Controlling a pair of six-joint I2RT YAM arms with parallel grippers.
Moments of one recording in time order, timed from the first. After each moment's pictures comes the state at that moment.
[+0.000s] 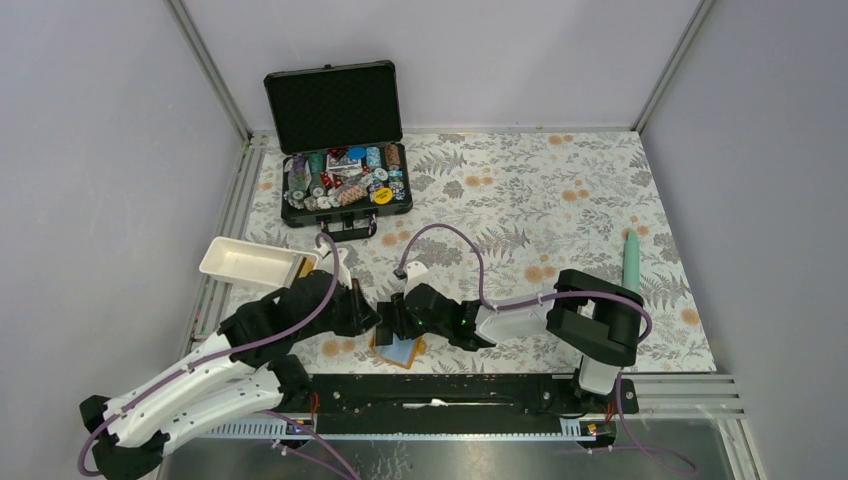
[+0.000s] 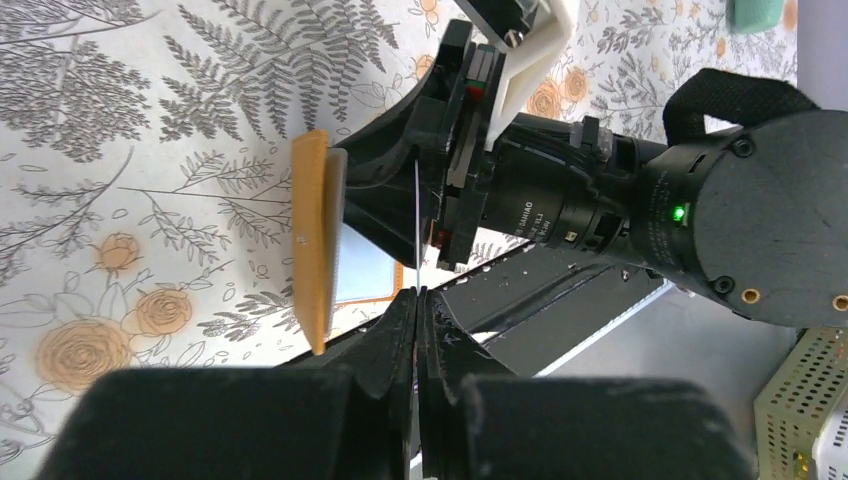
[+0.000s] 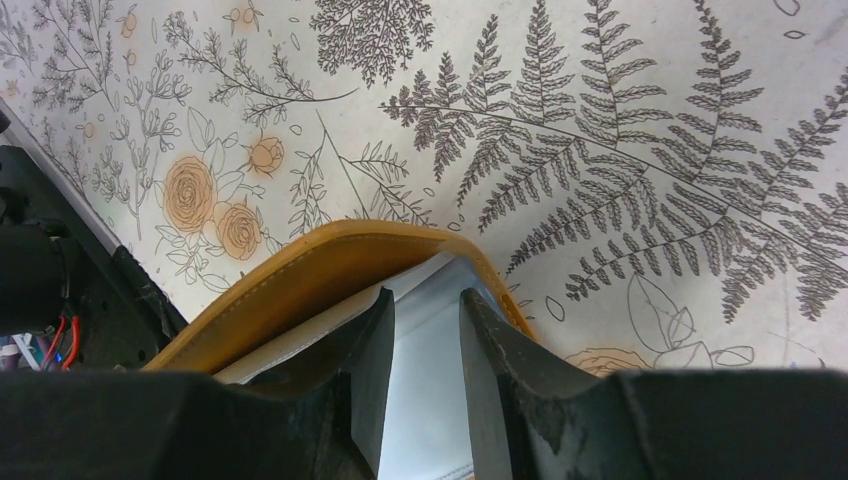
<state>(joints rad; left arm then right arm) -0.93 0.61 0.70 -0.80 -0.09 -0.82 1.22 1.76 0.78 0.33 0.18 0.67</state>
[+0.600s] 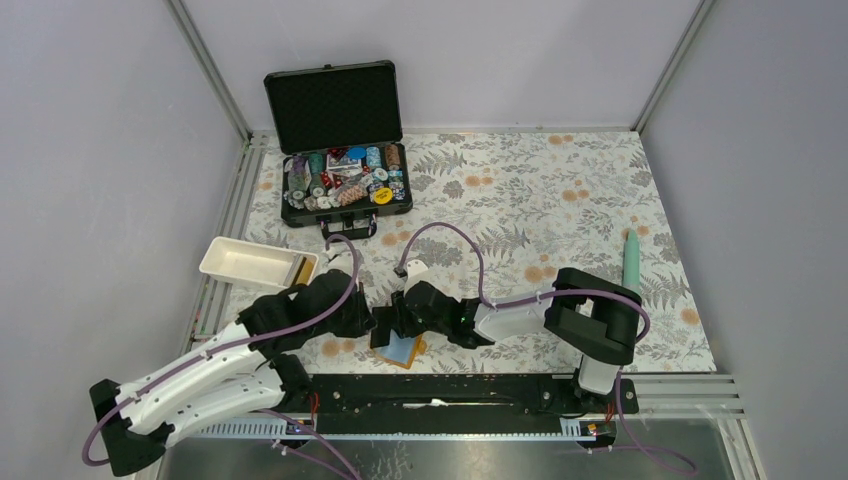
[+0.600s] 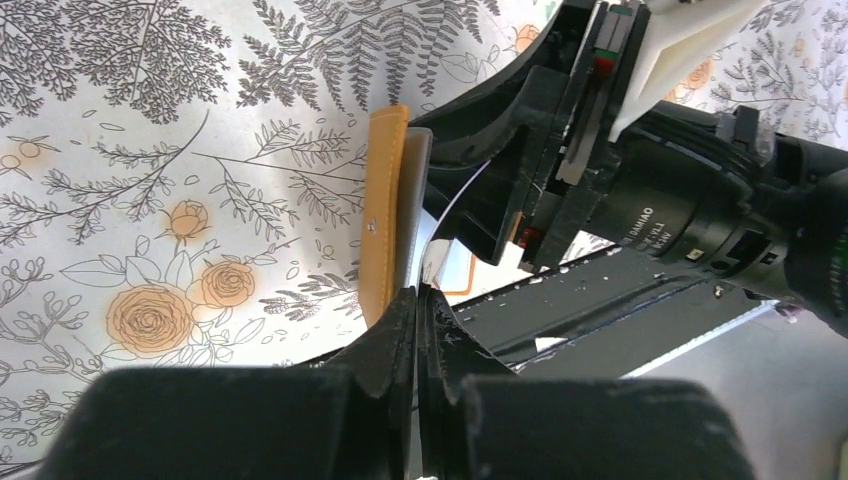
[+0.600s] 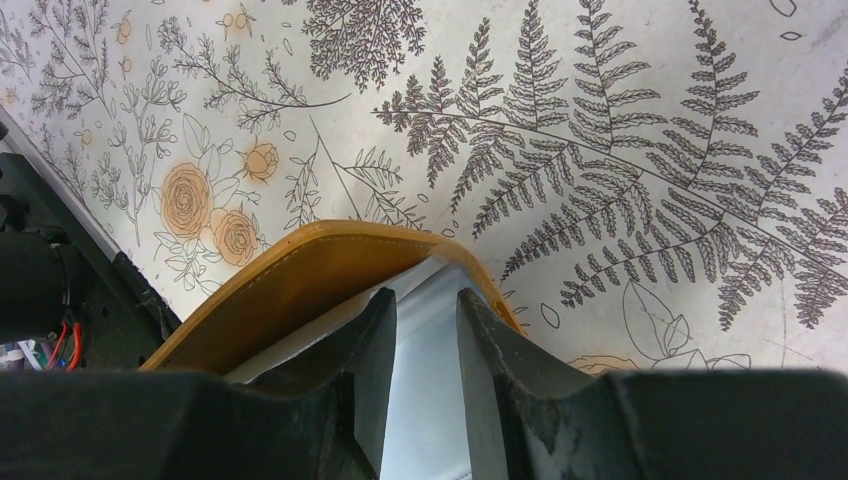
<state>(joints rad) -0.93 0.72 0.67 -0.83 -0.13 -0.82 1.20 1.78 0.80 0.32 0.16 0.68</state>
